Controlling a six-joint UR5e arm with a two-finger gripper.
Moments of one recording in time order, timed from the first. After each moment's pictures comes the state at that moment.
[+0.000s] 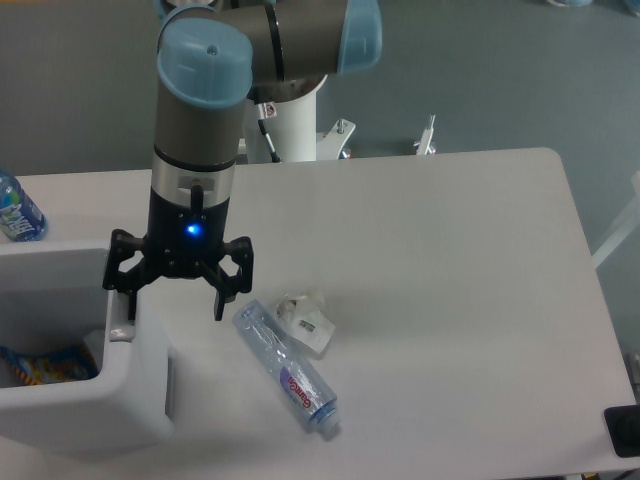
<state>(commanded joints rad) 2.21 -1.82 -1.46 -1.01 1.26 -0.02</state>
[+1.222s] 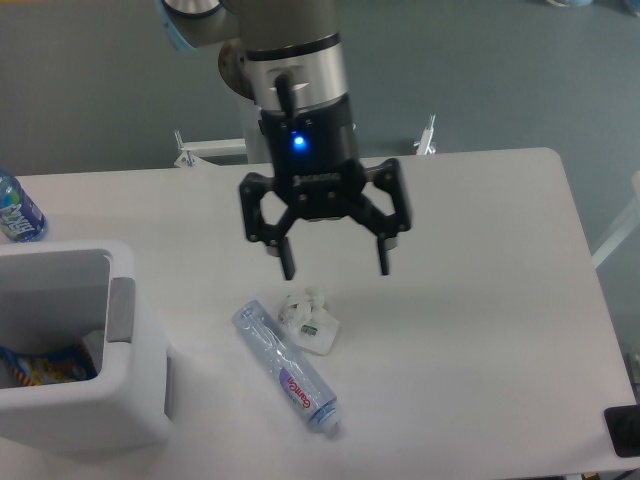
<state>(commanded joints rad) 2.39 -1.77 -1.31 -1.01 1.55 0.55</state>
